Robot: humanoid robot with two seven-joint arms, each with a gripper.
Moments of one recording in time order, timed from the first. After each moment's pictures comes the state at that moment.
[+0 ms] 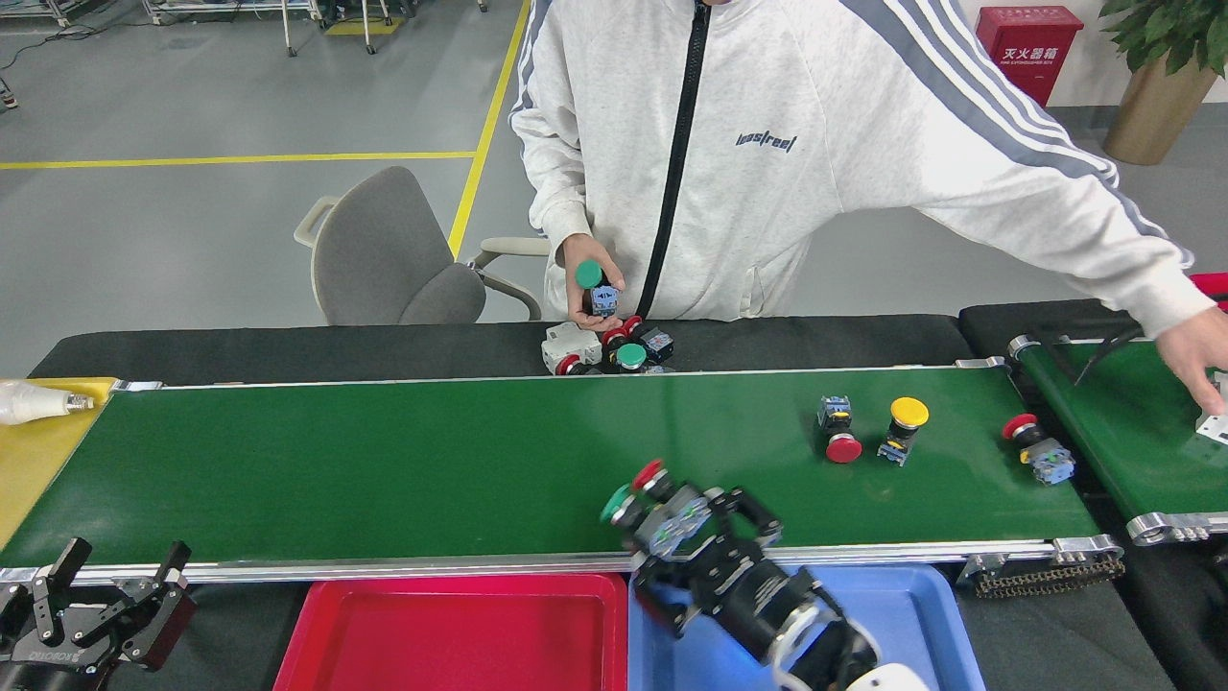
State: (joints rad) left arm 0.11 0.27 0.48 -1.48 -1.34 -0.53 0.04; right arm -0.21 -0.02 0.61 -1.38 1.38 -0.32 -0.07
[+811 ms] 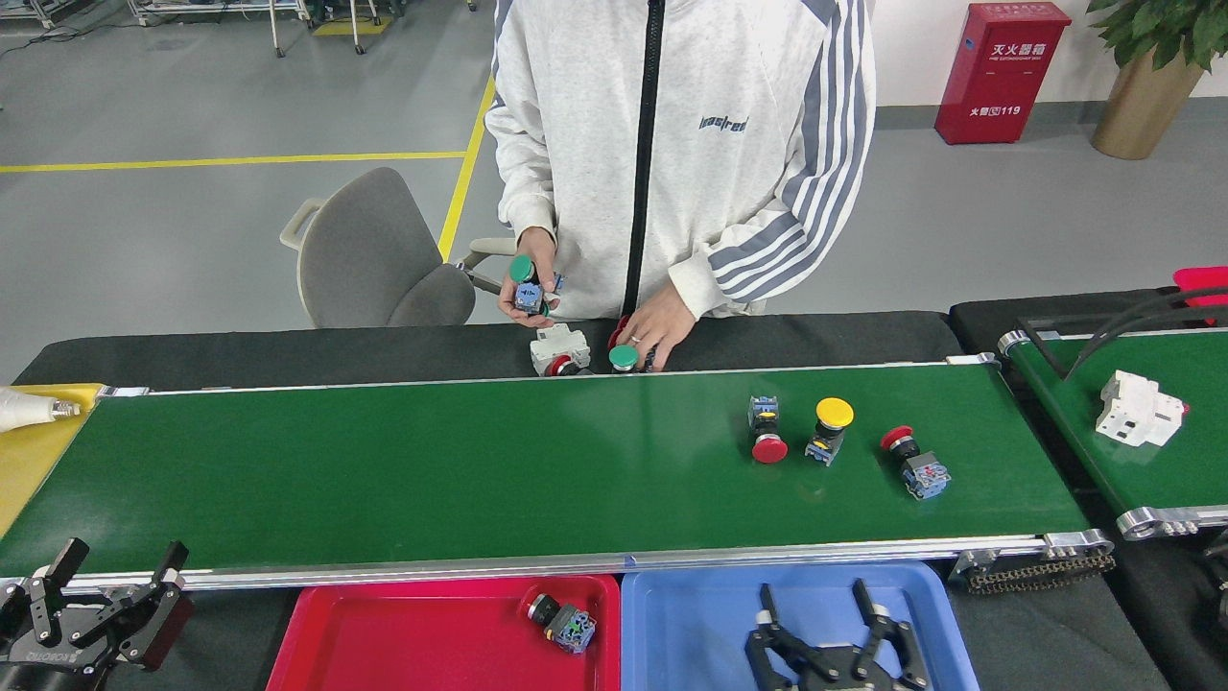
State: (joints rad) left arm 0.11 0.27 0.49 -1.48 -1.34 -0.53 0.04; right arm 0.19 0.00 0.21 -1.64 1.32 0.28 -0.16
